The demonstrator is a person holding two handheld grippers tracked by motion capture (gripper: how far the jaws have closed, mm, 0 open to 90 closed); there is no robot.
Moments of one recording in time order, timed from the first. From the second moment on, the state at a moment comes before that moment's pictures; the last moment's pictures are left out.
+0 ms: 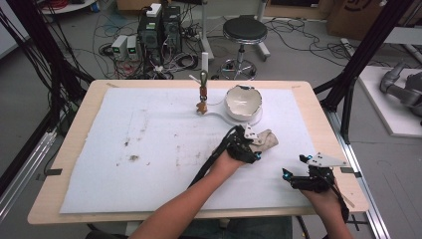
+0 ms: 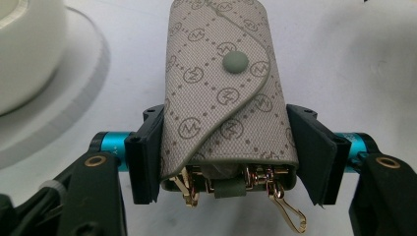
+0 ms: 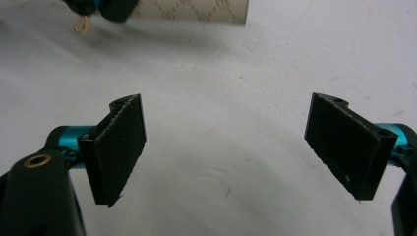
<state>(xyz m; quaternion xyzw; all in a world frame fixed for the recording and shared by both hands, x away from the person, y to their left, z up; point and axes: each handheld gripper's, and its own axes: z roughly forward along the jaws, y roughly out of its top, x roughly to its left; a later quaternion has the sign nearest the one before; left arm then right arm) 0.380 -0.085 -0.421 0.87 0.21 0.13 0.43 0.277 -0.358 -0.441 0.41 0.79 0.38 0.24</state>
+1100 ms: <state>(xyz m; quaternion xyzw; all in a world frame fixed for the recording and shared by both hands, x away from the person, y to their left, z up) 0.432 -0.005 -0.345 0.85 0.27 0.21 0.41 0.291 -0.339 -0.443 0.39 0.81 0.38 0.23</state>
